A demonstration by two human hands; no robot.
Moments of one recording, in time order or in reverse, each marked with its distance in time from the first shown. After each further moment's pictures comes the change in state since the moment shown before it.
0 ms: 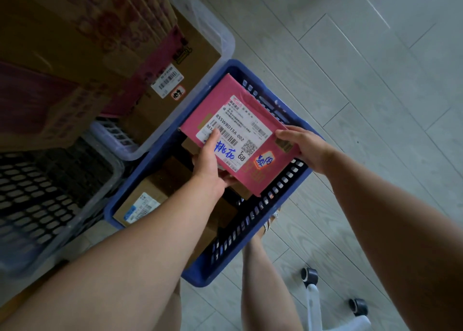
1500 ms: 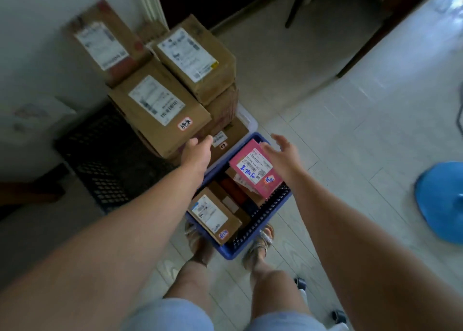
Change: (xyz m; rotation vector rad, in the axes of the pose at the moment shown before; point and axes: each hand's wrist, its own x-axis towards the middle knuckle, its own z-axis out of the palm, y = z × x) left_hand -0.284 0.134 -0.092 0.423 0.091 0.461; right_hand -0.259 -0.134 0.135 -0.196 0.376 -0.318
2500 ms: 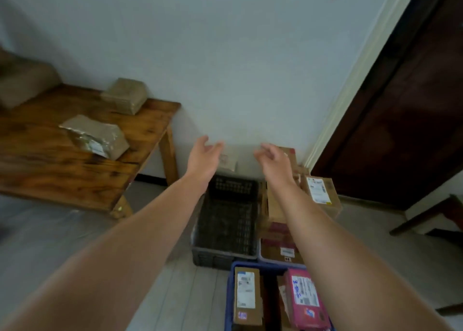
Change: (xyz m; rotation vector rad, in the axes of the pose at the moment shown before) left_hand -0.335 -0.009 -0.240 -0.523 0.704 0.560; right_hand -0.343 -0.212 0.072 -0.130 -0.504 -0.973
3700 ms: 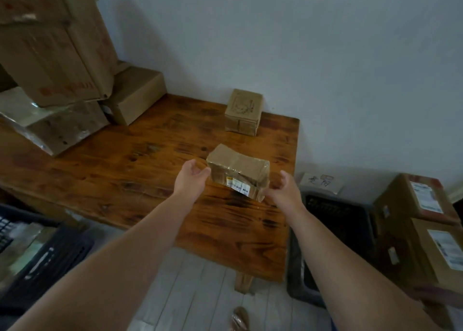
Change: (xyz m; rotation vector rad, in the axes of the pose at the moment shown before) left_hand 0.242 -0.101 -0.450 0.125 0.192 -0.191; right_hand 0.060 -0.078 0.463 -0.041 -0.232 0.275
